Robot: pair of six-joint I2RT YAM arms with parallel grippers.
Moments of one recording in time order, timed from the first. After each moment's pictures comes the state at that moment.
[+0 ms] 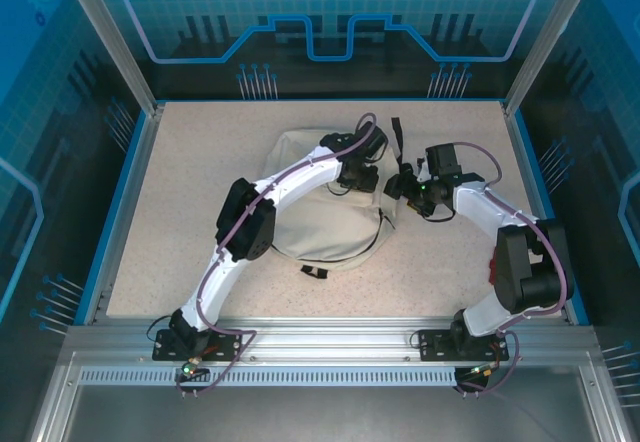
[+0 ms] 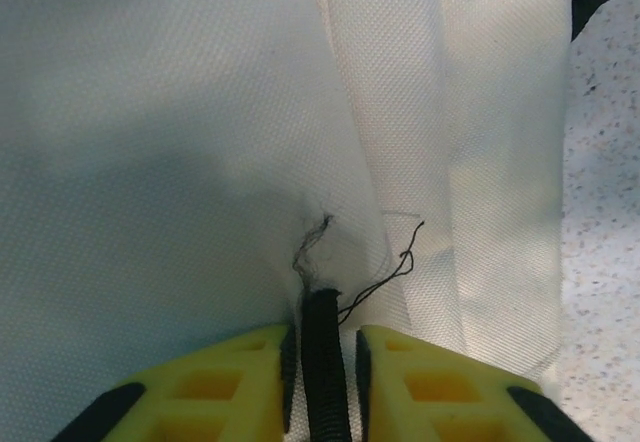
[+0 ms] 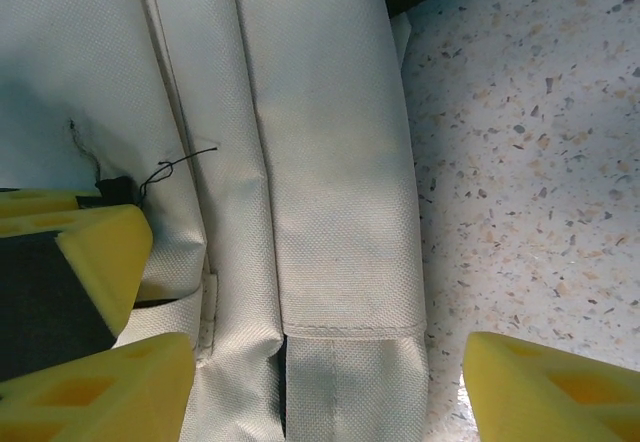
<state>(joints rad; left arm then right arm) -0.72 2.36 2.16 -0.94 -0.01 -0.48 0.15 1.55 0.95 -0.44 -0.36 0.63</state>
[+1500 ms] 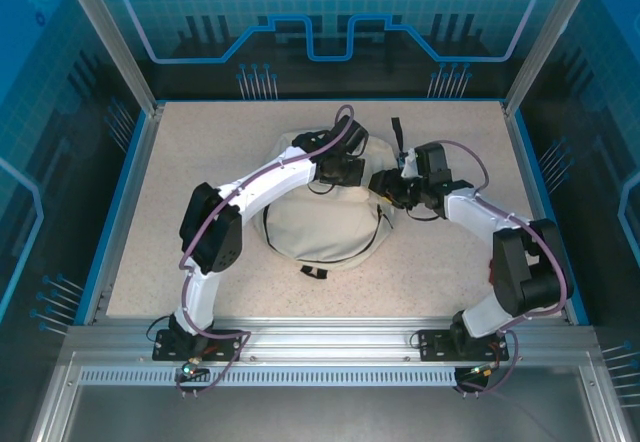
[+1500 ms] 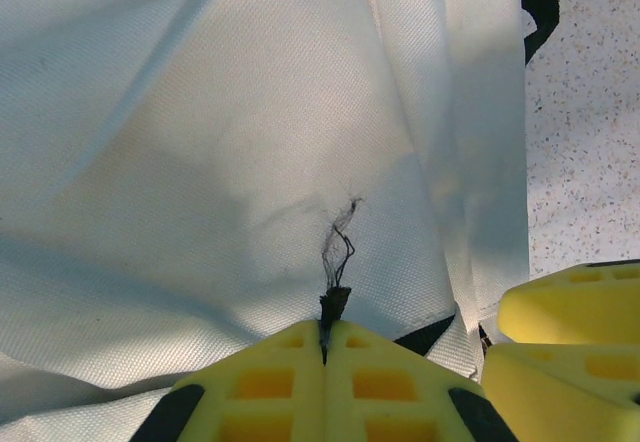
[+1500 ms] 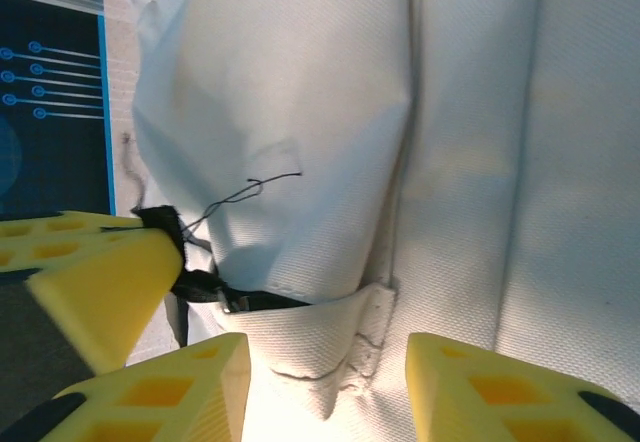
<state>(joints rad) -0.68 2.07 1.85 -0.81 -0.02 -0.51 0.24 1.54 0.90 -0.16 -0.55 0.73</state>
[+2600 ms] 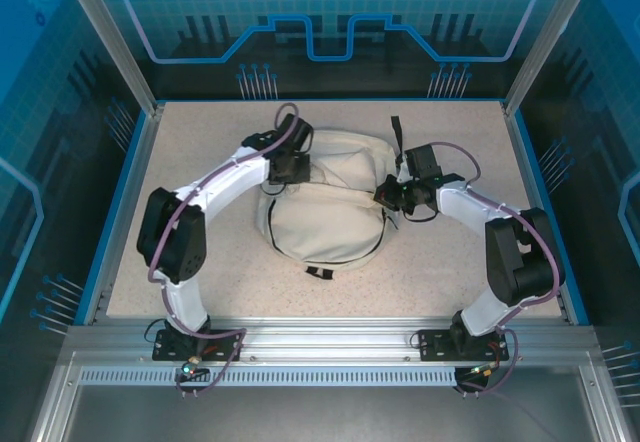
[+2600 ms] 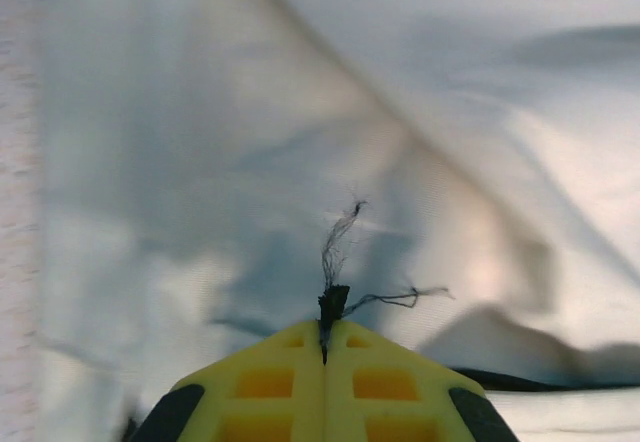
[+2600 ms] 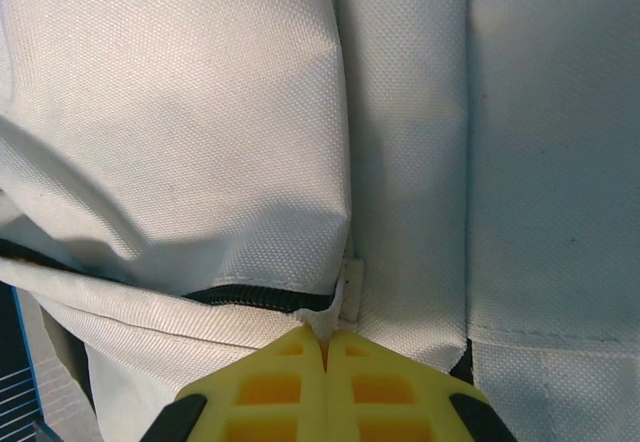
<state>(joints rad) -0.46 1.83 1.50 -0.76 -0.12 -0.54 0.27 1.62 0.97 -0.34 -0.41 0.69</state>
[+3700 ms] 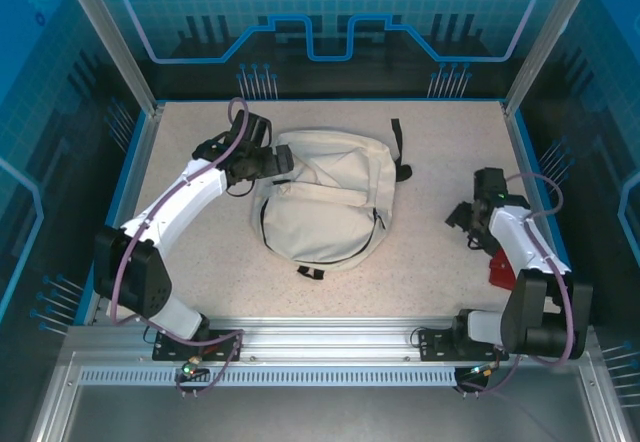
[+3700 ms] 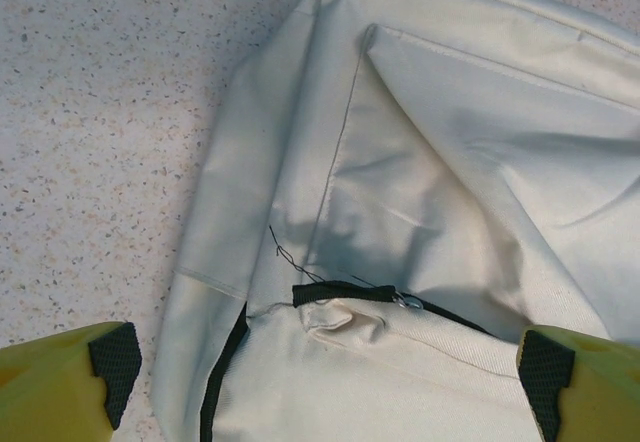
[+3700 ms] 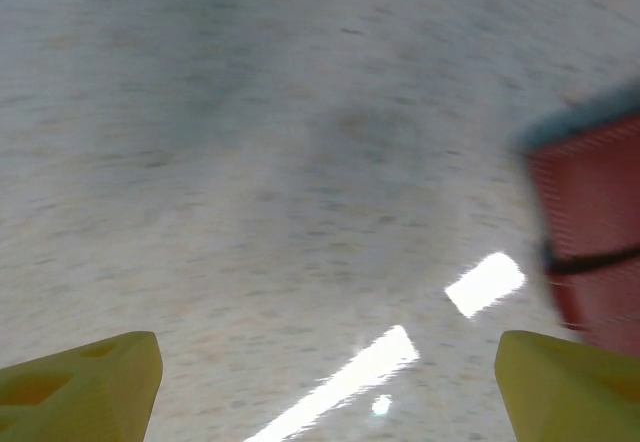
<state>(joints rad) -0.34 1.55 1.35 -0.73 -0.10 -0.56 -0.18 1.29 0.79 -0.81 0.13 0.62</state>
